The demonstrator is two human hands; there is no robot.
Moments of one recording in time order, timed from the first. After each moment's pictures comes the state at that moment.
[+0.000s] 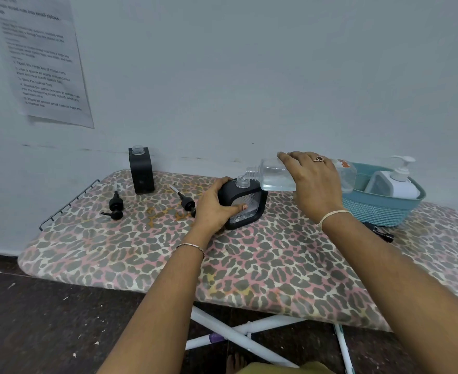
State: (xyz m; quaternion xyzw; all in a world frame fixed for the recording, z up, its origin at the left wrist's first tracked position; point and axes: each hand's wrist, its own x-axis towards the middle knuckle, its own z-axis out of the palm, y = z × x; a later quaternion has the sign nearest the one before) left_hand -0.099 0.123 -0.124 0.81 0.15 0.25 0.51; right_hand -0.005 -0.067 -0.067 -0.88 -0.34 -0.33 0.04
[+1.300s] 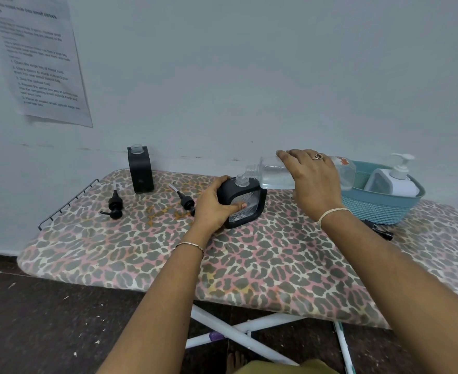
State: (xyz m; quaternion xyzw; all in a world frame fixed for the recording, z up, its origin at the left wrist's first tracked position) left_hand -0.100 0.122 -0.125 0.80 0.15 0.25 0.52; right_hand -0.005 -0.067 -0.066 -0.88 -0.34 -0.33 0.03
